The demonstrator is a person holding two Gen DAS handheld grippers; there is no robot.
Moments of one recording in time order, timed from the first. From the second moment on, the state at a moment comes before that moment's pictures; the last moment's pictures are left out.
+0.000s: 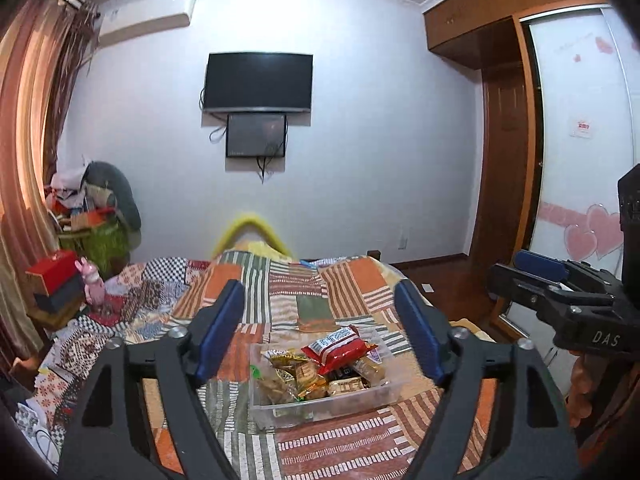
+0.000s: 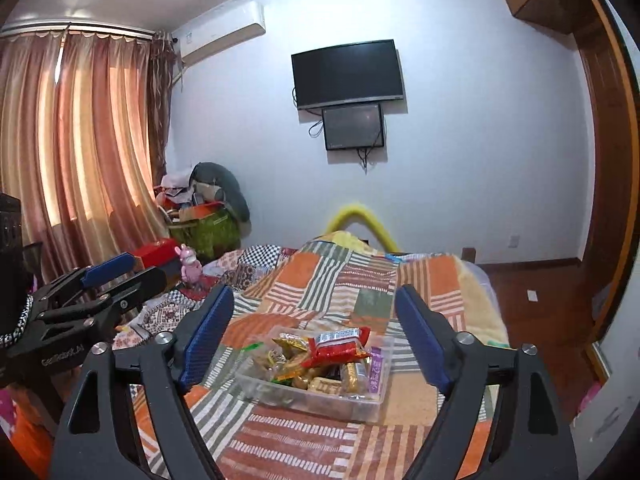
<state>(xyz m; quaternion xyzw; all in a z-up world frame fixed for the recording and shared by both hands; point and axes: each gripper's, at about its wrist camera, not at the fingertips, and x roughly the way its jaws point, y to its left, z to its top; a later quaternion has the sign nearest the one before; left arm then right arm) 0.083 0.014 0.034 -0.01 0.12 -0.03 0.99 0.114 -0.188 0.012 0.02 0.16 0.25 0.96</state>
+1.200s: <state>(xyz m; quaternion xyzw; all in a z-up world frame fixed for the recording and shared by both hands) 0.065 0.012 0.024 -0.02 0.12 -0.02 0.99 0.093 -0.184 0.005 0.01 0.14 0.22 0.97</state>
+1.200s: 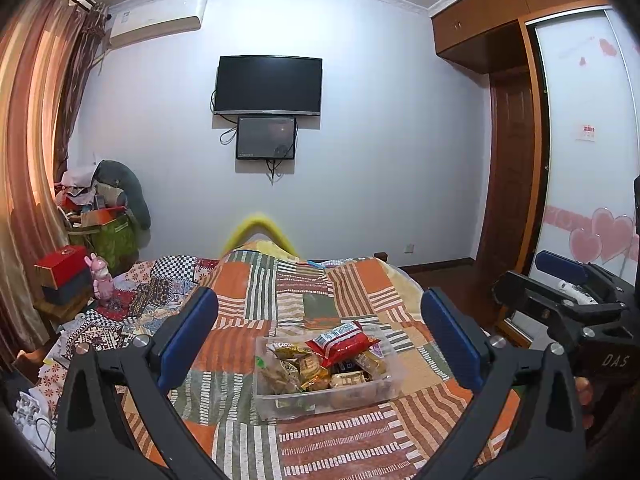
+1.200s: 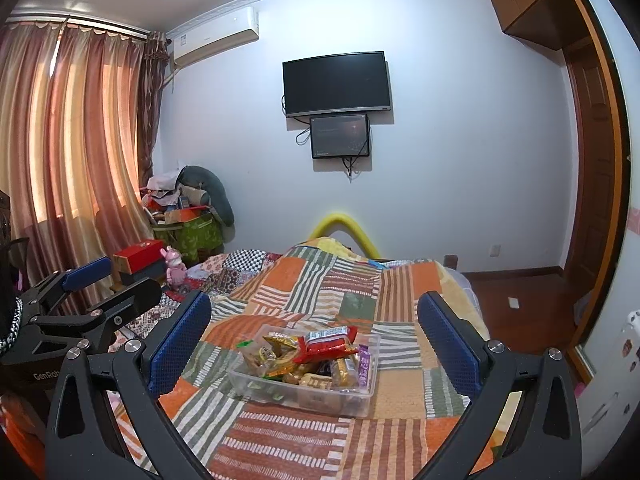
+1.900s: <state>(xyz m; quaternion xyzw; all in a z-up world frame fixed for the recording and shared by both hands) 0.066 0.010 0.023 -0.02 0.12 -0.01 0.99 0.092 -0.187 0.010 0.01 0.14 0.21 0.97</state>
